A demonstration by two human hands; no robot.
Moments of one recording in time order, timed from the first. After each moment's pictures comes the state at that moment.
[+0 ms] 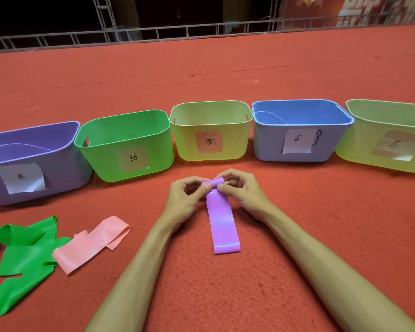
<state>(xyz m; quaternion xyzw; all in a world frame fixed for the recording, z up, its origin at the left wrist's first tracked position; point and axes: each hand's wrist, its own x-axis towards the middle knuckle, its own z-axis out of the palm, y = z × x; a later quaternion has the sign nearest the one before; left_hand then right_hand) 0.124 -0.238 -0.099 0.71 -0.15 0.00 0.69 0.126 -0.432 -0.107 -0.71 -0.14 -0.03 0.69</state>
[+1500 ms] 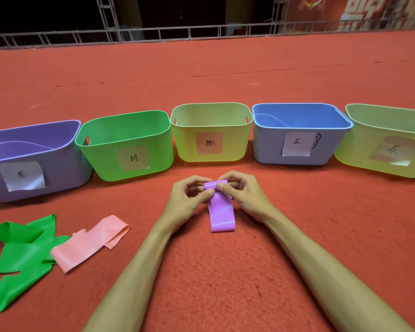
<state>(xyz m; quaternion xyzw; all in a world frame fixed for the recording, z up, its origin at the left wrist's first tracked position) 0.128 -0.236 -0.104 0.72 -0.17 -0.01 0.67 0.121 -0.437 -0.104 -0.72 -0.14 -0.03 0.68</state>
